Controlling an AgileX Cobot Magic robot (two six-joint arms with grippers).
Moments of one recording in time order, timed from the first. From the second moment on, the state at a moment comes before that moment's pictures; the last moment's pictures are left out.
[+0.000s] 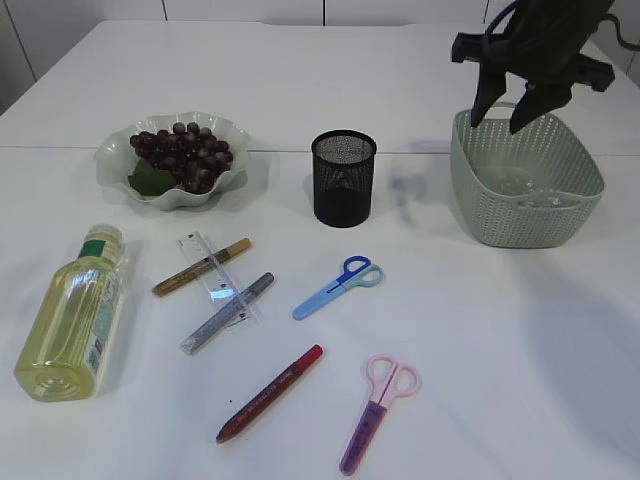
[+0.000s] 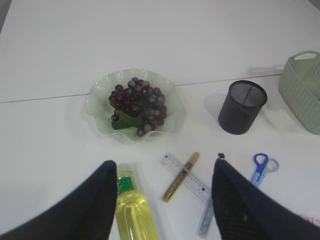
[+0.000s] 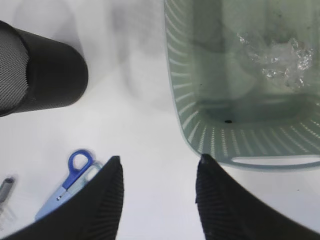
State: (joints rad) left arm -0.28 0.94 -1.09 0.02 0.73 -0.13; right arm 0.13 2.06 -1.99 0.10 1.24 0.24
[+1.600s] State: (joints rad) left arm -0.28 1.54 -1.30 0.05 1.14 -0.31; right arm 0.13 1.27 -1.18 0.14 1.24 0.13
